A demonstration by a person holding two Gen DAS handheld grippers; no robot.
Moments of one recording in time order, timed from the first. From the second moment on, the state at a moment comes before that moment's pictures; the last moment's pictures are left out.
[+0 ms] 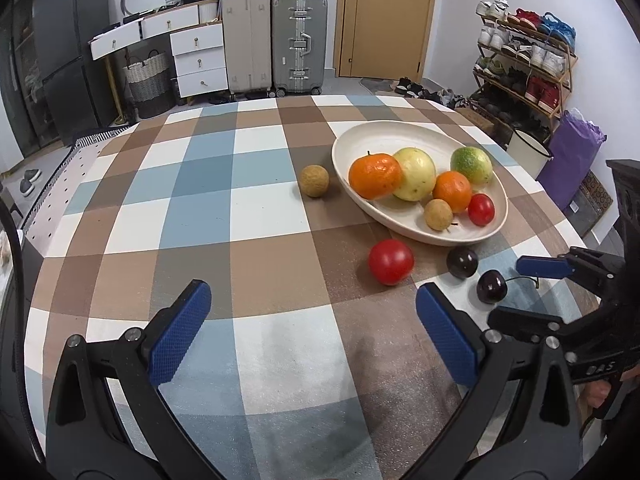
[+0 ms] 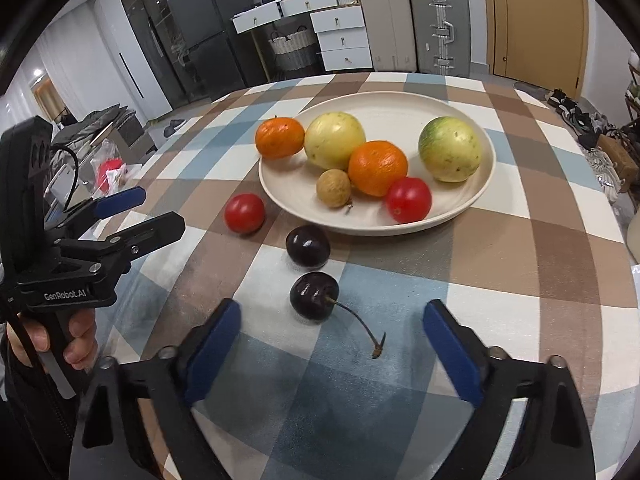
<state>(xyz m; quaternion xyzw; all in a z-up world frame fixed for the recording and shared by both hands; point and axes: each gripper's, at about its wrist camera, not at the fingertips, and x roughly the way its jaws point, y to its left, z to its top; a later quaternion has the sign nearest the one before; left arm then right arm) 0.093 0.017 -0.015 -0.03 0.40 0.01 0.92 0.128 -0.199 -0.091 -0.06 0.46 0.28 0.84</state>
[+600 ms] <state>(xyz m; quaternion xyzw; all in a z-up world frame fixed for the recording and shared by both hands) 0.127 0.000 -0.041 -0.03 0.44 -0.01 0.90 0.124 -0.185 -0.092 -0.10 0.44 0.29 0.84</state>
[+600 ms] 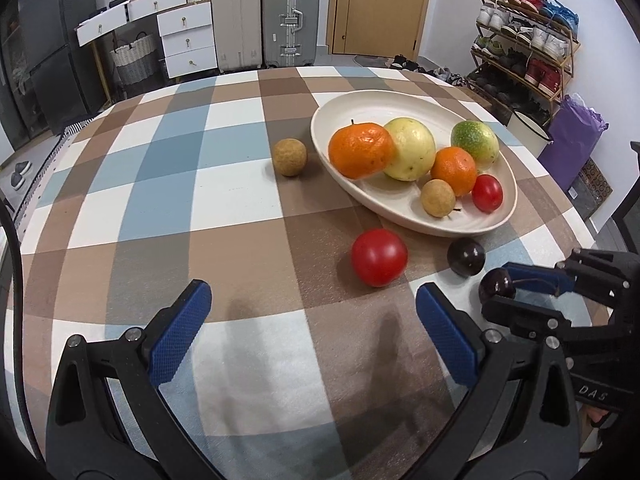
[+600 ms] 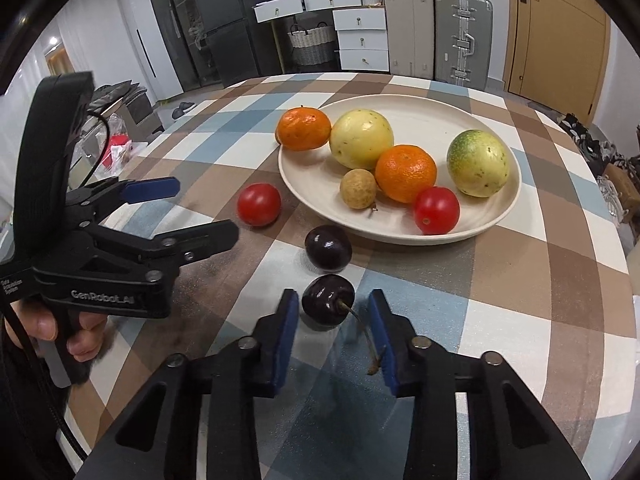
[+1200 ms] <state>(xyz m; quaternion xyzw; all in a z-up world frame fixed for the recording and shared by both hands) 0.144 -0.020 -0.045 -0.03 0.45 -0.07 0.89 0.124 -0.205 -0.079 -0.07 0.43 0.30 0.85</state>
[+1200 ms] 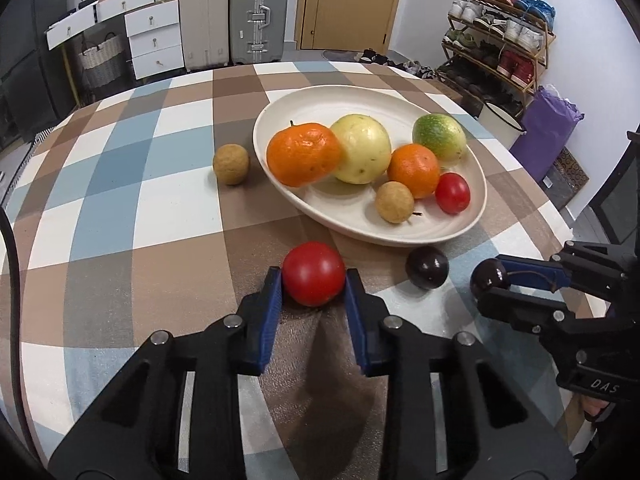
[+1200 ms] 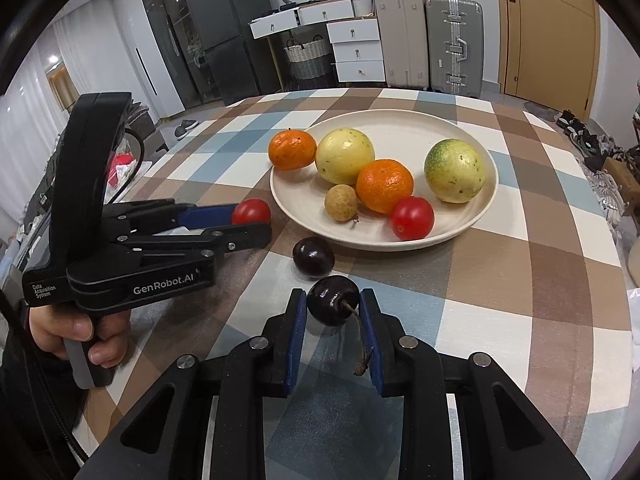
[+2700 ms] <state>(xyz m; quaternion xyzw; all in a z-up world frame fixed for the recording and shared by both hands) 0.202 -0.026 -0.021 -0.02 0.41 -0.07 0.91 0.200 -0.207 -0.039 -0.04 0.36 0.29 0.89</state>
